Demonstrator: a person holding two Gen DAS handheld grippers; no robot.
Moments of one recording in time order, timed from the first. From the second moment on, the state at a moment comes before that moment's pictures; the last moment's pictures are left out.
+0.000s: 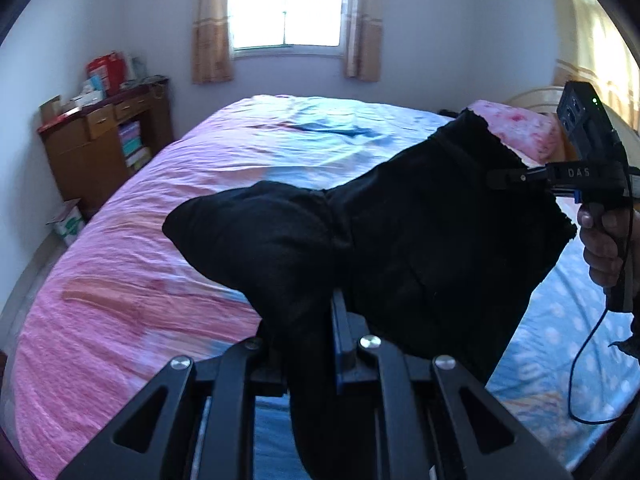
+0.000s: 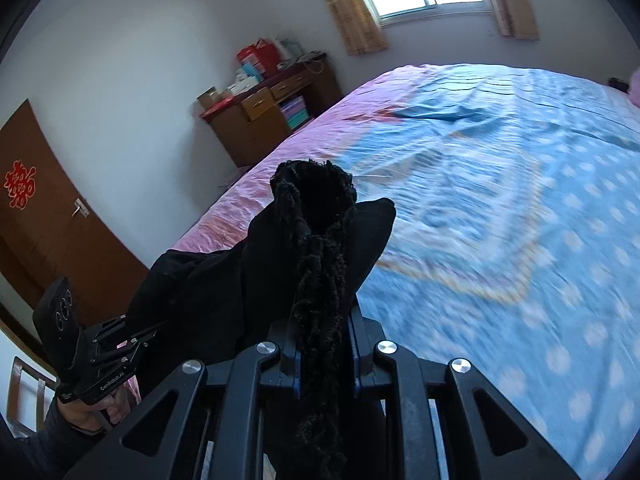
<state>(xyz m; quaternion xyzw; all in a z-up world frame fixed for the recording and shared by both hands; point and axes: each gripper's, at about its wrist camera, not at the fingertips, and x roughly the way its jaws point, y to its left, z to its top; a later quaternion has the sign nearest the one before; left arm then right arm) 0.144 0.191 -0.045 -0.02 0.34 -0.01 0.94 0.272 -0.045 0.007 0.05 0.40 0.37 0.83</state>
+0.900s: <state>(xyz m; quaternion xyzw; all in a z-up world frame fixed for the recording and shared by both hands) 0.152 0.231 -0.098 -0.03 0.38 0.06 0.92 0.341 0.023 -0.088 0.01 0.48 0.31 0.82</state>
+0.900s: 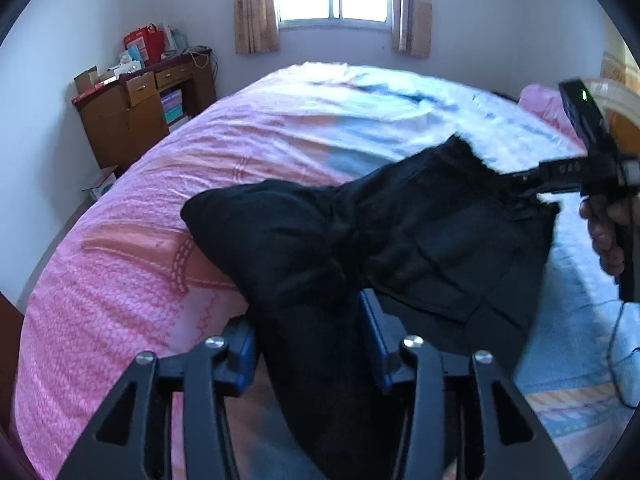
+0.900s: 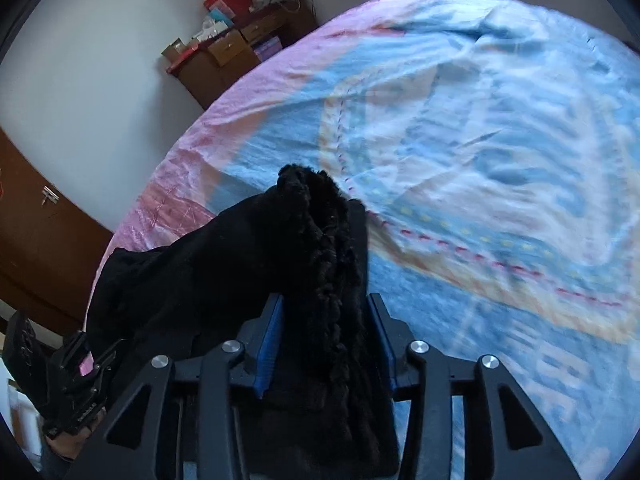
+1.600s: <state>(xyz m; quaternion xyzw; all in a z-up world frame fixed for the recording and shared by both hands) 0.041 0.159 -0.029 -0.07 0.28 0.06 0.95 0.122 -0.077 0.008 -0.01 0.32 0.27 0.91</state>
